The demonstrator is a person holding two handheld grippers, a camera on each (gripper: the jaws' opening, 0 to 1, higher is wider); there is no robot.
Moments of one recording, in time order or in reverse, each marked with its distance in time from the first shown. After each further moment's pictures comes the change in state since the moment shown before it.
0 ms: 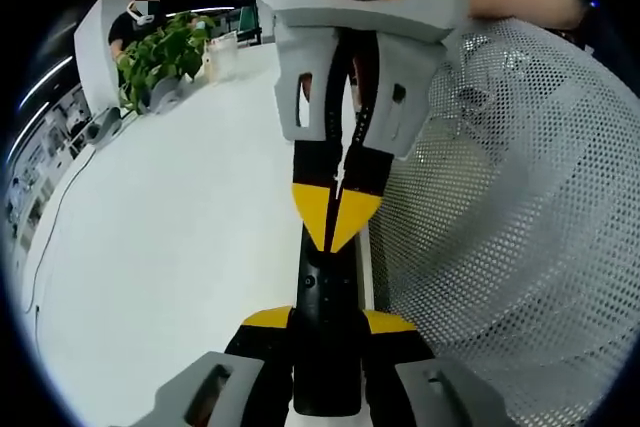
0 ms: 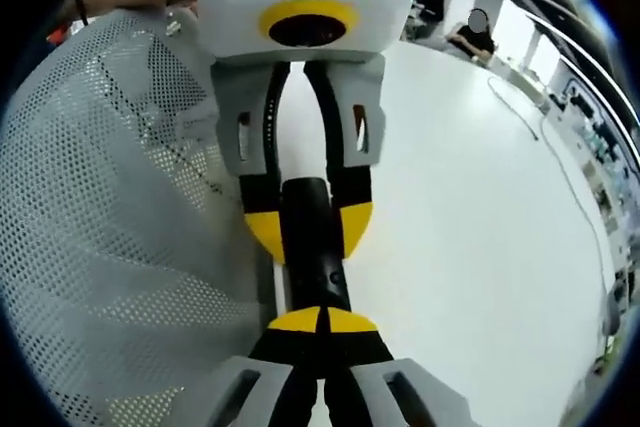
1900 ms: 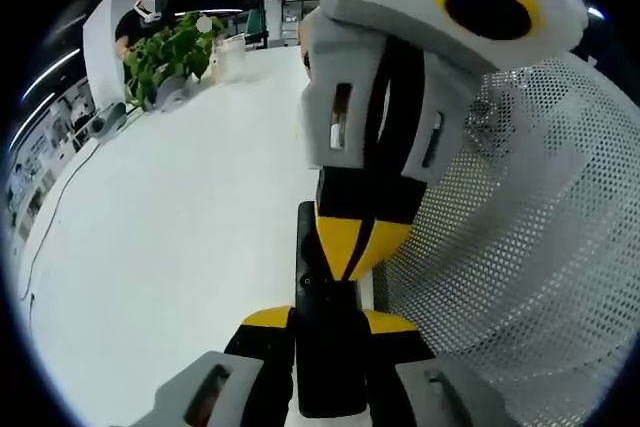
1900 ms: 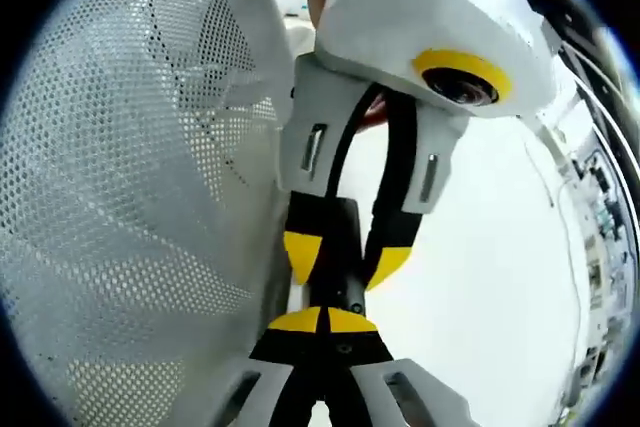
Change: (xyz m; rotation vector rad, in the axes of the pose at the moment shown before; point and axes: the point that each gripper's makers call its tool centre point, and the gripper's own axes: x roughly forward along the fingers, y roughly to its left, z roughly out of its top) left arm 0.000 0.000 0.000 -0.032 -0.030 -0.004; right arm 0.009 0.013 0.014 -0.271 0.026 -0.010
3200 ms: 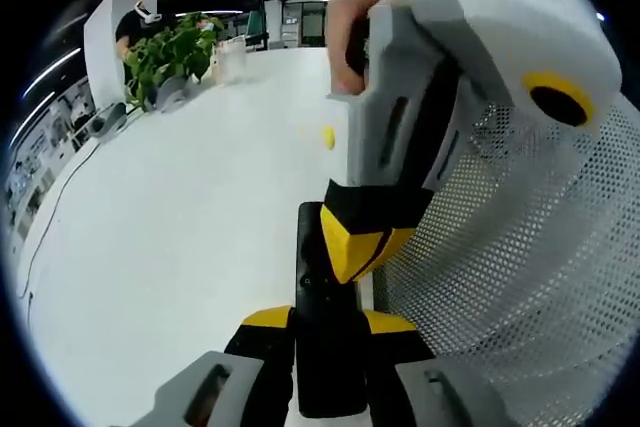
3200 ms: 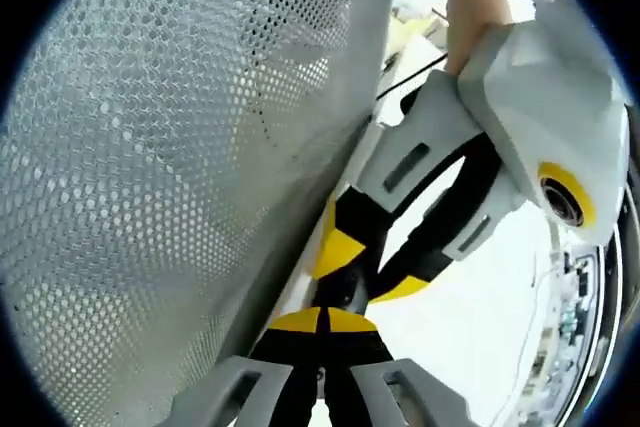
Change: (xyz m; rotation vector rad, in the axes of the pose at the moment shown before) left arm 0.000 0.000 0.000 -0.005 -0.012 -0.006; right arm 0.002 0.004 -0.002 -0.393 0.124 -0.056
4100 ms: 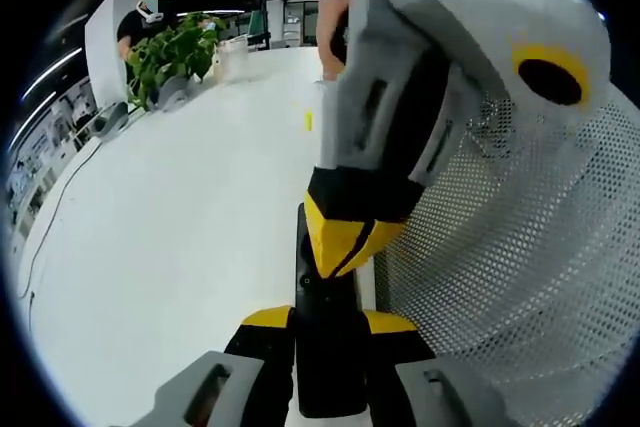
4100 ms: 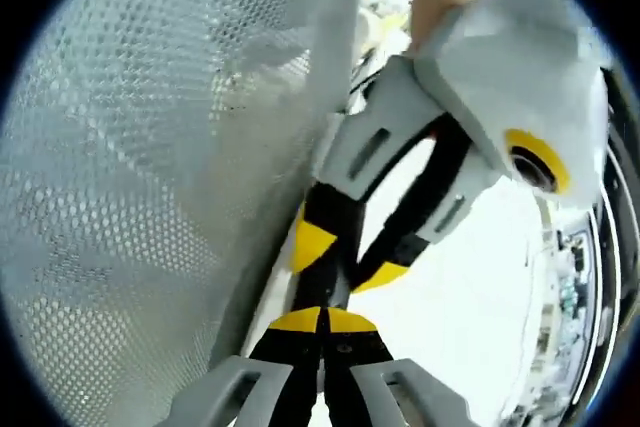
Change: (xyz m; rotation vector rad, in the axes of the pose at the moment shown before) left arm 0.000 0.001 0.000 0.000 0.004 0.011; right arm -0.007 -0.020 -0.003 0.206 -0.066 -0.072
